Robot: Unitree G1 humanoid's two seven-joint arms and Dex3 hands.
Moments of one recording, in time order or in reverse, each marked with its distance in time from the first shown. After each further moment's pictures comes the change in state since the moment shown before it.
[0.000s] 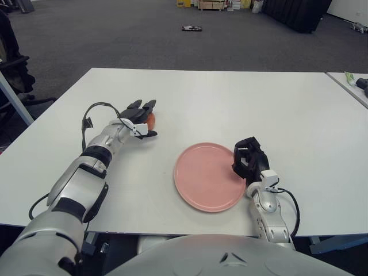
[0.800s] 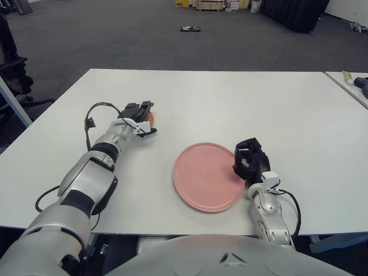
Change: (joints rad) left arm -0.038 -0.074 -0.056 0.154 -0.014 0.107 0.213; right arm 0.021 -0.001 -0.004 -0.020 -0.003 -0.001 -0.018
